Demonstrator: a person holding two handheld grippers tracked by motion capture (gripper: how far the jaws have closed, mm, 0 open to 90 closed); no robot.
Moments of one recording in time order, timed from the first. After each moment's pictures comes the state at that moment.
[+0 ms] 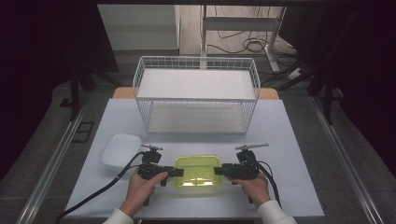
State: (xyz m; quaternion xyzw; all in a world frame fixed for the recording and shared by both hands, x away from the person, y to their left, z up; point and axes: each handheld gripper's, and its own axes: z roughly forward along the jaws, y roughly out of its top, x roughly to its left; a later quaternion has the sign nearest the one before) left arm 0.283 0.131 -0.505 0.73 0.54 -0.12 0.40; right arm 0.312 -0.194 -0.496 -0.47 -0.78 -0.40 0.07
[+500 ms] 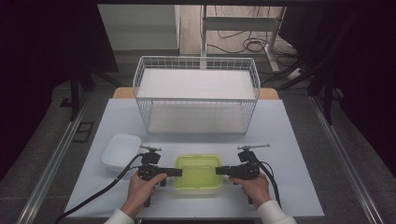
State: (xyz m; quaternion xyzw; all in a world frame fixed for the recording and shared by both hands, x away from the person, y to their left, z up) left arm 0.281 0.137 -0.512 0.69 0.56 -0.15 0.42; right arm 0.314 -0.199 -0.499 -0.49 -0.76 -0.41 0.12
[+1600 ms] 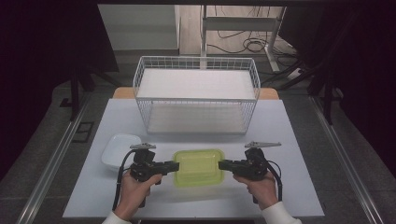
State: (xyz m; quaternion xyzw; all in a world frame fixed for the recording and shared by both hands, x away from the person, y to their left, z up) left arm 0.255 0.136 -0.454 0.72 0.50 -0.05 0.47; right arm 0.294 -0.204 -0.454 -0.42 -0.77 -0.48 0.06
